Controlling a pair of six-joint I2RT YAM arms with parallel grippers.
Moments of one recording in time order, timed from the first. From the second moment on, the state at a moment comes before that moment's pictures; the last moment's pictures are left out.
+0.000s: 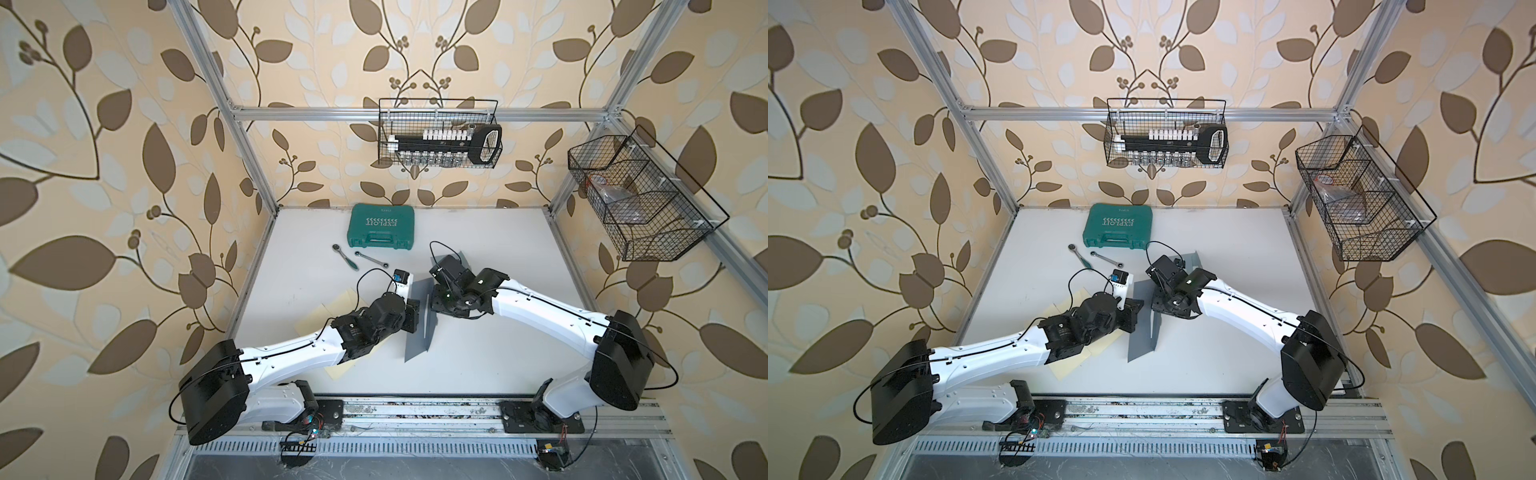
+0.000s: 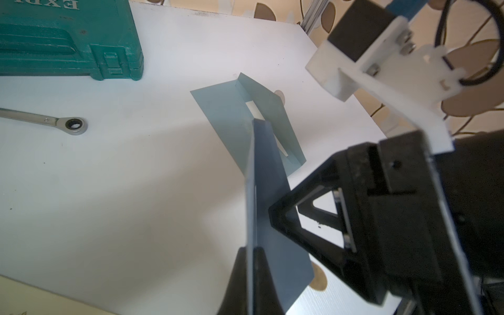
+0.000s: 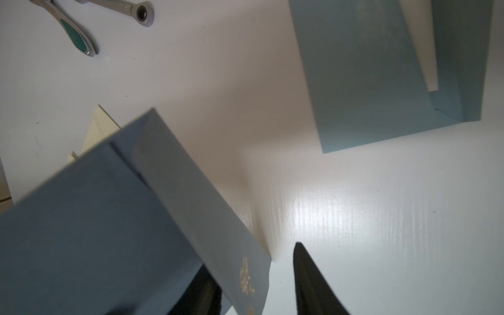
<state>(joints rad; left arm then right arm) -0.94 1.22 0.67 0.04 -0.19 -0.56 0.76 1.53 1.17 -0.78 0.11 0.97</state>
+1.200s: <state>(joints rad) -0.70 0.90 0.68 0.13 -0.02 -1.01 0.66 0.99 0.68 -0.07 -0.32 0.65</state>
